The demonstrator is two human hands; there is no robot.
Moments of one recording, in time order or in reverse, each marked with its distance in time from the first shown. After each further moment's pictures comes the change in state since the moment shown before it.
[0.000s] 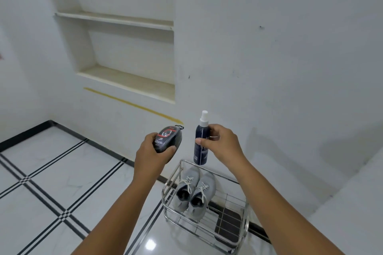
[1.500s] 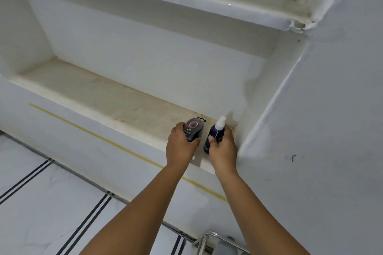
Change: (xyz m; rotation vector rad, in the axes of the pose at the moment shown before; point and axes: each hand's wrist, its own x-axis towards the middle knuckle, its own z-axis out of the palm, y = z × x) left_hand 0.595 -0.135 0.147 0.100 -0.173 0.023; right_hand 0.537 0.061 0.262 -0.081 0.367 0.221
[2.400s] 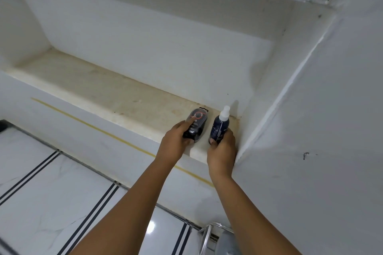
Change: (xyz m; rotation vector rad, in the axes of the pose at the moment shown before) left_hand 0.012 -0.038 -0.012 0.088 -0.236 0.304; right_hand 0.004 0.043 0.034 -0.186 0.170 -0.030
